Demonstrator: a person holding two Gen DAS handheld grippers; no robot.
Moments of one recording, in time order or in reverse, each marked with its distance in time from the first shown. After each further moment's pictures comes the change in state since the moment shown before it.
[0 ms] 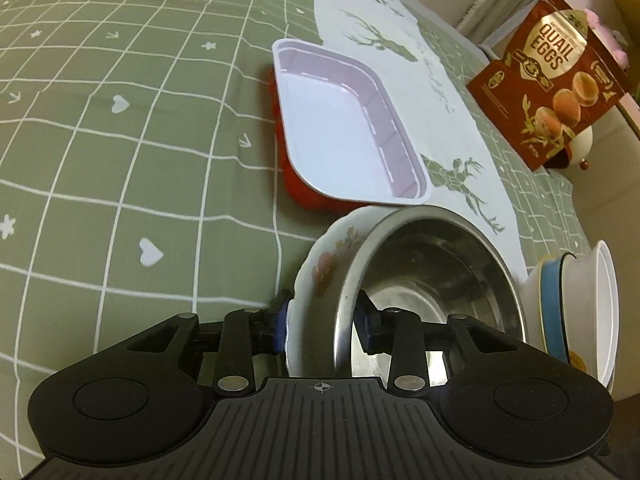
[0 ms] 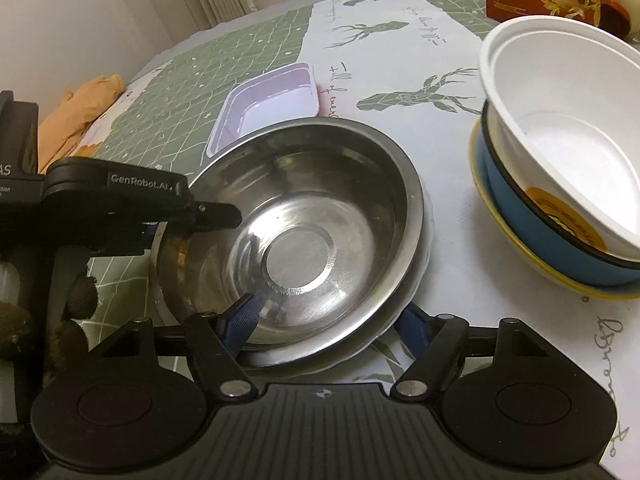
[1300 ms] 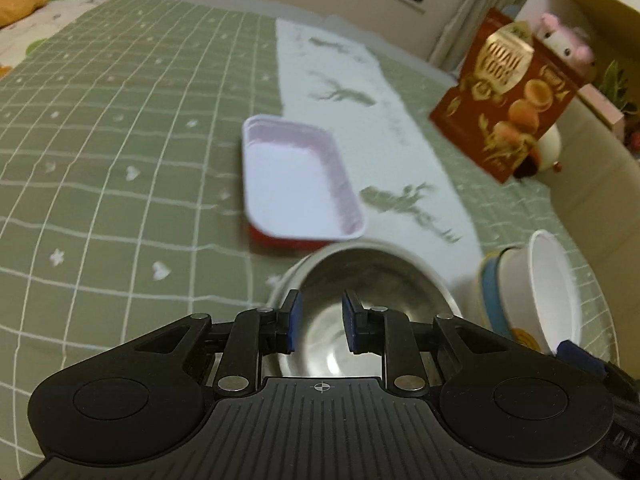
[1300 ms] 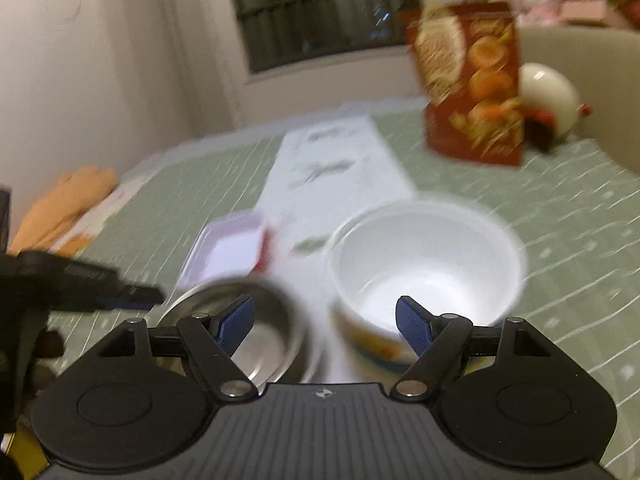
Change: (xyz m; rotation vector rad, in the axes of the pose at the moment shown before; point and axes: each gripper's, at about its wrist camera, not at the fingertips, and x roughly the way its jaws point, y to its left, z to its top) left arm -0.068 -0.042 -0.023 0.105 -0.137 0.029; right arm -0.111 -0.047 0.001 -0.045 -0.342 -0.064
